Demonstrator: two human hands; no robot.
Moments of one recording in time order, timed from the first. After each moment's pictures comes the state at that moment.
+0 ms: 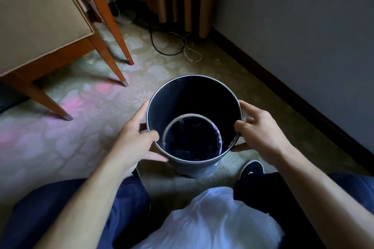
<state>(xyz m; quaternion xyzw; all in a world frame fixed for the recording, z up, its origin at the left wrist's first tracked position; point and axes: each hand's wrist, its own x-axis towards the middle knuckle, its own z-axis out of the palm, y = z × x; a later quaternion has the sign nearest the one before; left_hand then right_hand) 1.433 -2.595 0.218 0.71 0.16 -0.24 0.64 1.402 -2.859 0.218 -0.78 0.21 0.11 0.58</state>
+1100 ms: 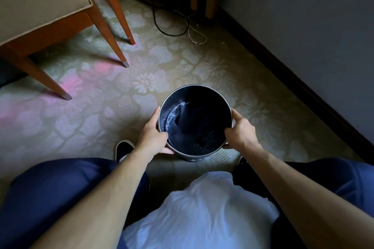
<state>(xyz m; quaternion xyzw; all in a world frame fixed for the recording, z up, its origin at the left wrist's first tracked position) 1.428 -2.603 0.108 0.74 0.21 -0.27 0.58 1.402 -2.838 0.111 -0.82 0.29 0.16 0.46</state>
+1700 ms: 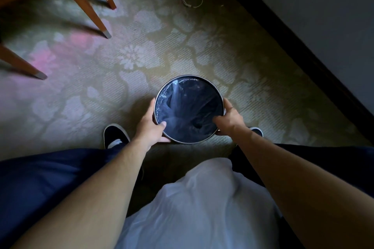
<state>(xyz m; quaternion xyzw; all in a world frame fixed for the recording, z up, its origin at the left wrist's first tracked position) 1.441 -2.609 0.007 0.71 0.26 -0.31 0.58 1.423 -2.839 0.020 -0.79 0.35 0.24 0.45</state>
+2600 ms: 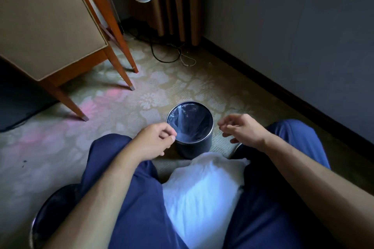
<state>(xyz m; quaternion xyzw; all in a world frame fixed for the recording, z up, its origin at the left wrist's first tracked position) 1.317 -2.574 0.224 0.87 -0.06 -0.27 0.40 1.278 -2.865 0.208 -0.85 0.13 0.15 0.49</state>
